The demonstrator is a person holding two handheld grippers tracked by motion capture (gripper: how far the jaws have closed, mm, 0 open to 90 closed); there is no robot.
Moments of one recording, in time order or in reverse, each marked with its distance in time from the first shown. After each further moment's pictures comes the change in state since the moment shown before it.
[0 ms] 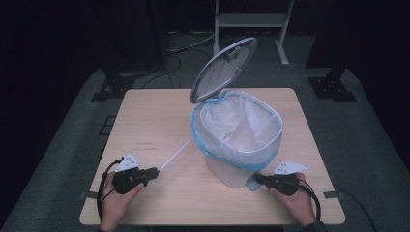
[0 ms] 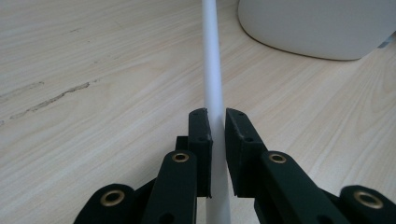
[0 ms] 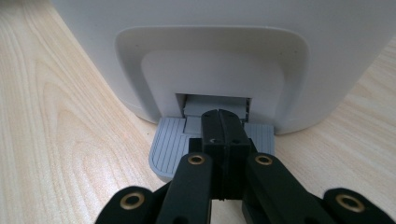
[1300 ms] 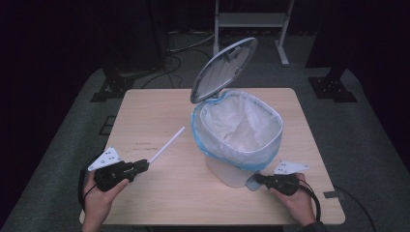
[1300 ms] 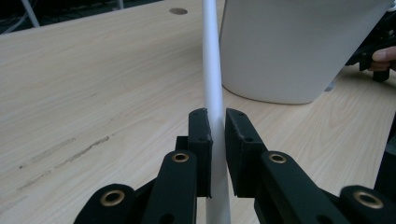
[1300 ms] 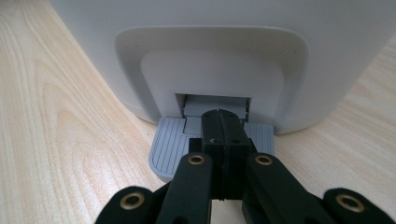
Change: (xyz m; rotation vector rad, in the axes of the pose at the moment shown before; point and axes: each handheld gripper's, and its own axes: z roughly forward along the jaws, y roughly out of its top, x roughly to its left) left arm 0.000 0.029 -0.055 -0.150 -0.045 0.045; right arm 0.000 0.000 0.000 -0.001 -0.002 0.005
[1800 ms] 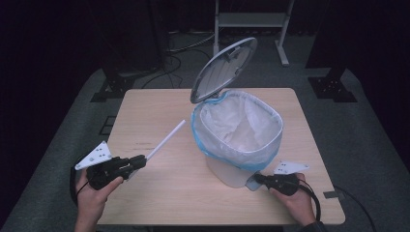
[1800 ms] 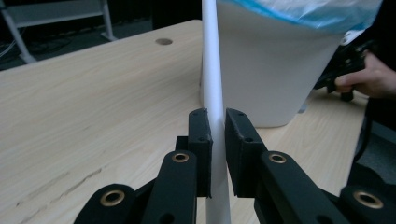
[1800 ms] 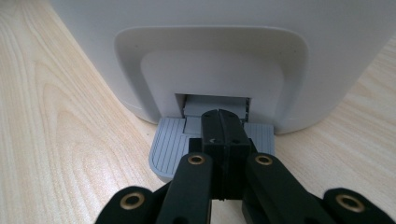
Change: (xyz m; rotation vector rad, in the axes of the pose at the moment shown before) left arm -0.007 0.025 -0.019 -0.076 -0.072 0.037; right arm 0.000 0.000 0.000 0.000 -0.001 0.003
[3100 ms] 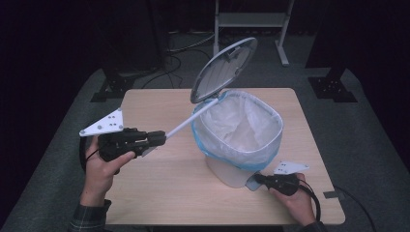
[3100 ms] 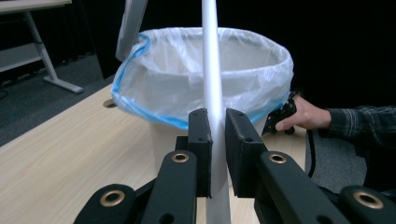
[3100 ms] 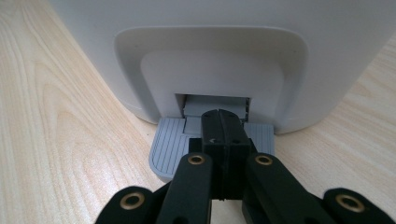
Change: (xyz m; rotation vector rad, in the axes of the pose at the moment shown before) left arm -0.018 0.102 0.023 -0.061 -0.211 0.144; right arm 0.000 0.000 0.000 0.000 -0.002 -0.001
